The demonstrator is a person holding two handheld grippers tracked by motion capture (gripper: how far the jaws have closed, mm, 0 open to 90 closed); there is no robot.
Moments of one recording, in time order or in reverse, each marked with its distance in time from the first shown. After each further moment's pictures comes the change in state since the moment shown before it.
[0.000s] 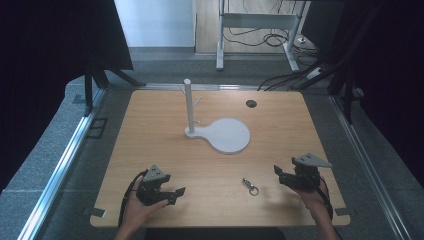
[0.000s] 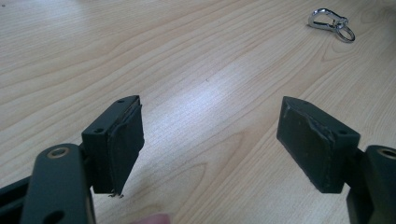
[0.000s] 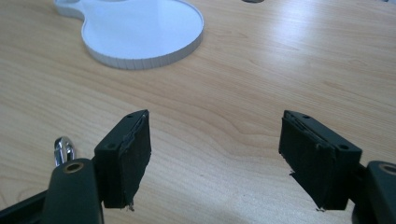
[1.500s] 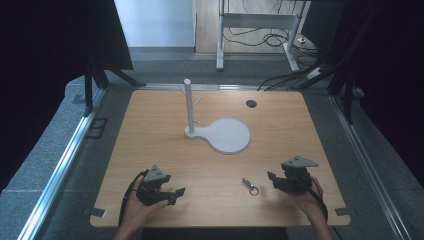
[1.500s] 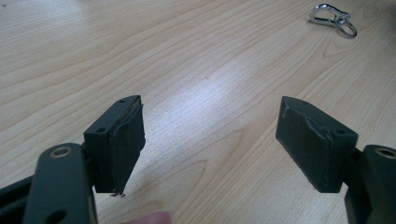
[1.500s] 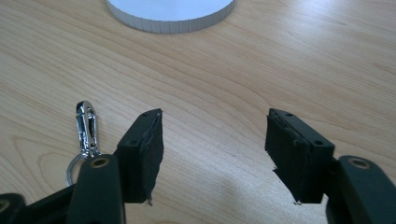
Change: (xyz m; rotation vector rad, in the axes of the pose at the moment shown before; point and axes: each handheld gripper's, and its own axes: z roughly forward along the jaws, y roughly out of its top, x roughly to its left) left arm -0.002 0.001 -0.002 0.018 0.010 0.006; right arm 0.017 -0.003 0.013 0.111 0.065 -0.059
